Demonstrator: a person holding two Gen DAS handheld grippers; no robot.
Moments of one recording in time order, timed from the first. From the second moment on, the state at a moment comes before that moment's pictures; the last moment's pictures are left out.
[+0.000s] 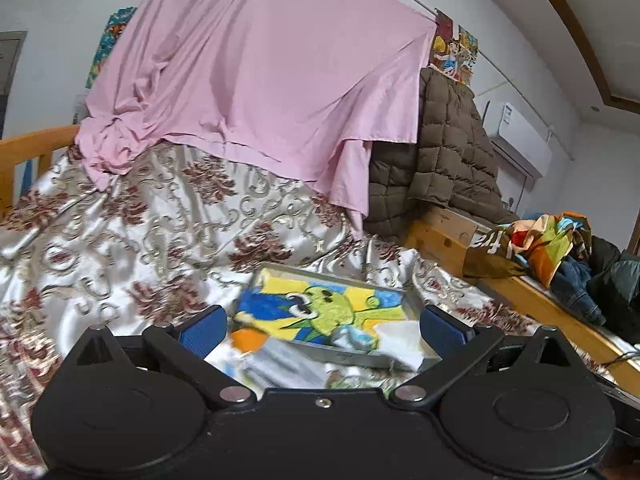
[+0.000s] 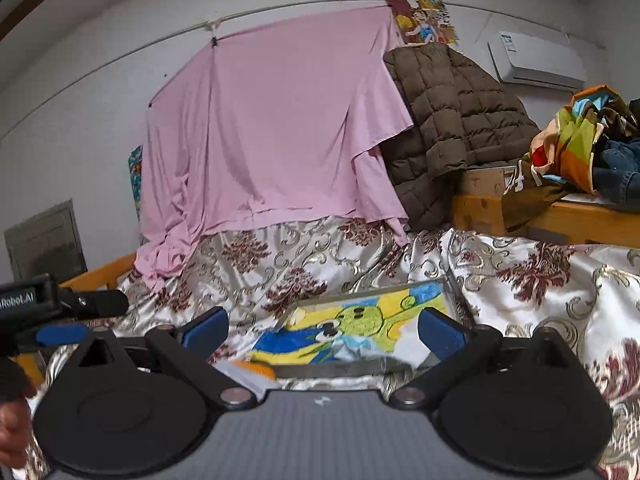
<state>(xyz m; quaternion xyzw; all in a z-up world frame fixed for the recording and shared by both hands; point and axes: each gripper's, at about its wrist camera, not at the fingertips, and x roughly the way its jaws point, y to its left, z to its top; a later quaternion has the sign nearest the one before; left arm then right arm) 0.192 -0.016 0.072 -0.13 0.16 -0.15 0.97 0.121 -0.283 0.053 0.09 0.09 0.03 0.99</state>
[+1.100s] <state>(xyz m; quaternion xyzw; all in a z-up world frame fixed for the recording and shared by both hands) 0.184 0.043 -0.042 -0.03 0.30 -0.10 0.95 0.143 -0.204 -0.016 -0.01 0.21 0.10 0.97</state>
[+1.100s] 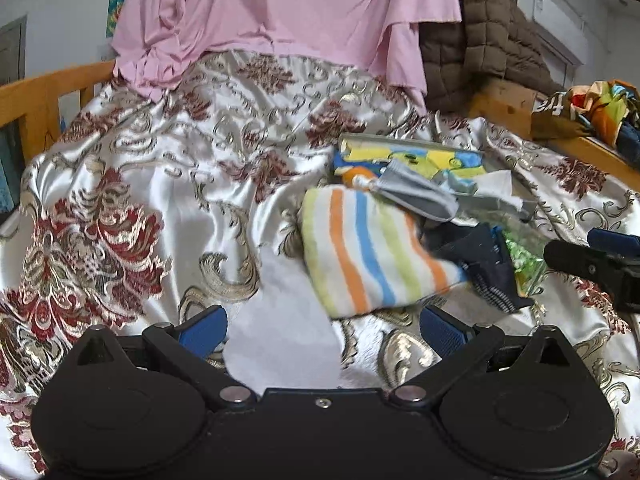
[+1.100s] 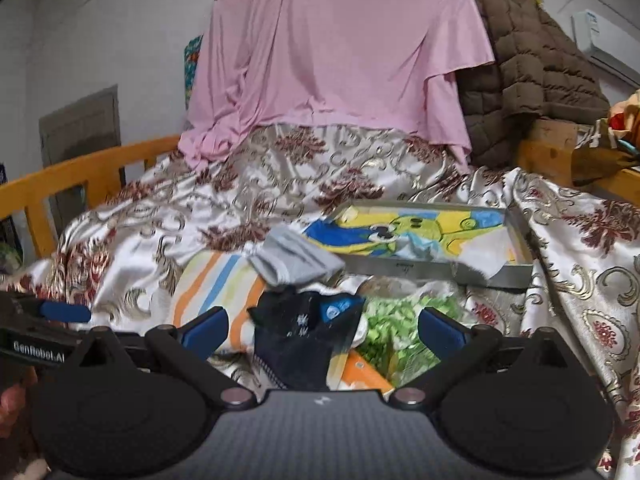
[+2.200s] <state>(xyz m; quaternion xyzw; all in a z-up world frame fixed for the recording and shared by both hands) 0.226 0.050 -0.079 -0.06 0.39 -0.08 0.92 0.172 -0.186 -0.051 -0.01 0.23 0.13 0.96</state>
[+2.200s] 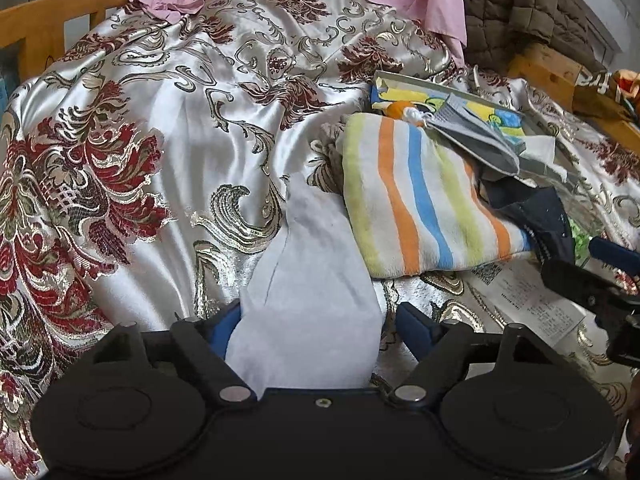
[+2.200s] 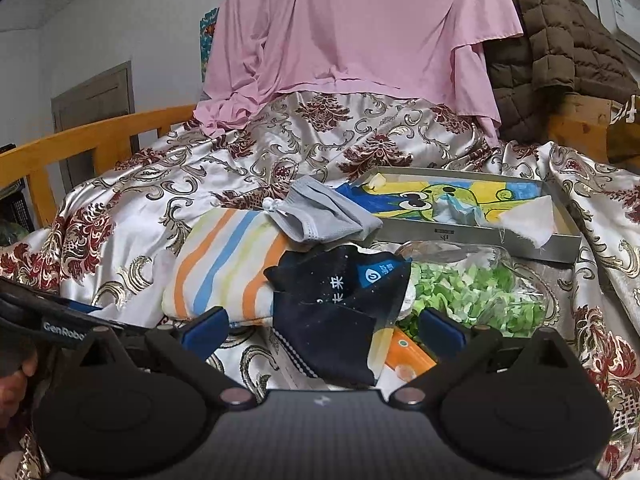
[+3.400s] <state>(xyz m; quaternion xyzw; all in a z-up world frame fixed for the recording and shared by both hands) 0.202 0.035 -0.078 -0.10 0.37 -0.18 0.91 0.182 -0.181 -0.053 0.00 0.23 0.15 0.96</state>
